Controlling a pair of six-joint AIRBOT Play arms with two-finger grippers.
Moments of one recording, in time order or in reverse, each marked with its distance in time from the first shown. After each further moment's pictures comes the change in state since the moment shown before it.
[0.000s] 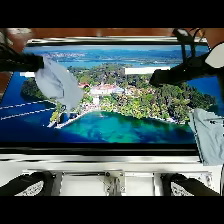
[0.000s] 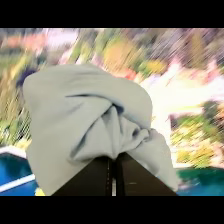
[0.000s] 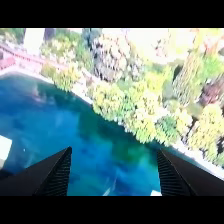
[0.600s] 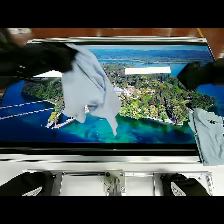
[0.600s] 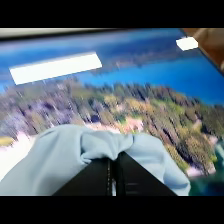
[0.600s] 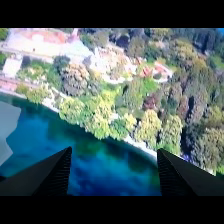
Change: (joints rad) left arm -0.411 0.061 -0.085 -0.030 0.230 -0.173; right arm 0.000 0.244 0.086 -0.171 0.187 0.023
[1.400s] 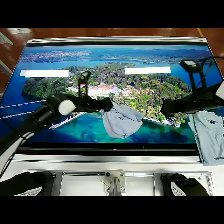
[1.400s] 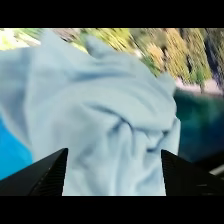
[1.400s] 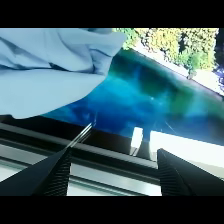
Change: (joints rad) left arm 0.016 -0.206 -0.411 -0.242 0.182 -0.149; right arm 0.000 0.017 -0.428 0.032 -0.022 0.029
